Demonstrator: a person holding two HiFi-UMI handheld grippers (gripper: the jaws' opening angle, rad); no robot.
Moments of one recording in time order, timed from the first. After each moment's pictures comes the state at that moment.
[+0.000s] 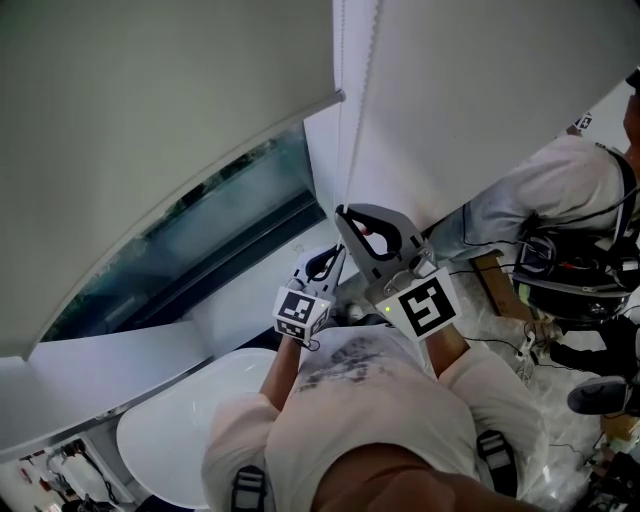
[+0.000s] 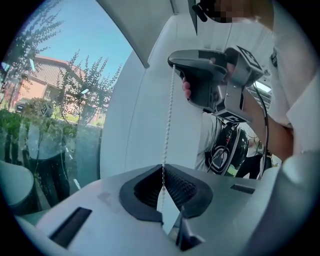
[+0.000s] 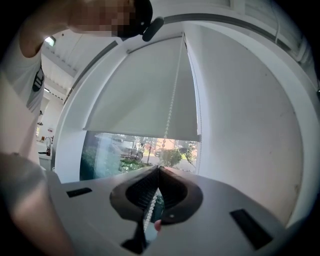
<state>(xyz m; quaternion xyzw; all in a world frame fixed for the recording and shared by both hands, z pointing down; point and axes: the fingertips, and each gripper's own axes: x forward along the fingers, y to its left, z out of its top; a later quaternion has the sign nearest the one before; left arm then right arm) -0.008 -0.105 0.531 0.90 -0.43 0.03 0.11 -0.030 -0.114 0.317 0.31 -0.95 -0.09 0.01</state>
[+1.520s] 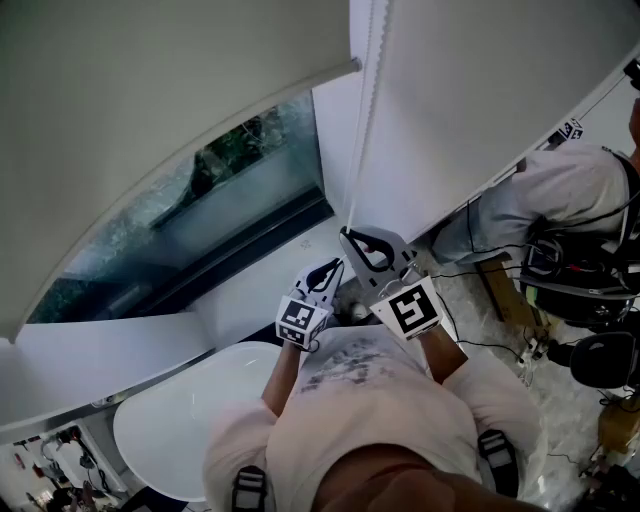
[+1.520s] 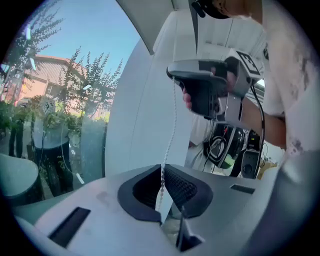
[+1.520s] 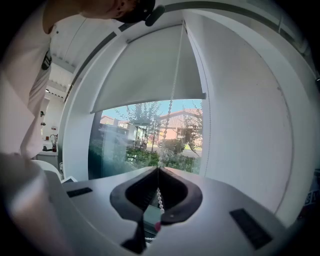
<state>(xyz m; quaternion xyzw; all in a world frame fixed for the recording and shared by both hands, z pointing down) -0.019 -0.066 0.587 0.89 -0.43 0.06 0.13 -0.031 -0.091 0.402 0.29 -0.95 -0.06 0.07</state>
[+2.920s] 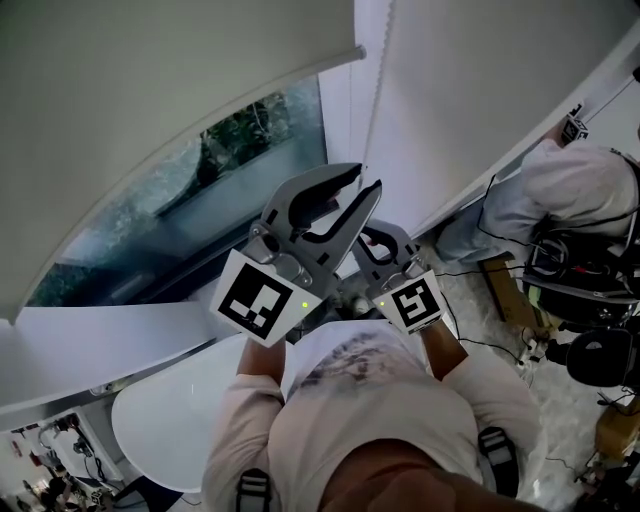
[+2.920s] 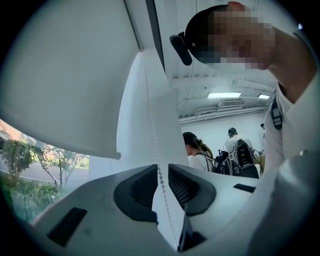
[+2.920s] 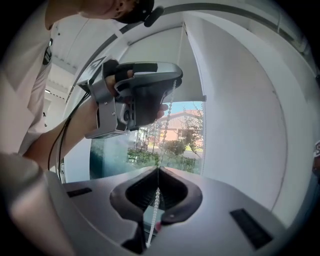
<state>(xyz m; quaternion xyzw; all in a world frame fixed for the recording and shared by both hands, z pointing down) -0.009 -0.101 0.247 0.92 -0.37 -0.06 -0.07 -0.032 -0.091 0.405 0.29 -0.95 -0.06 0.07</state>
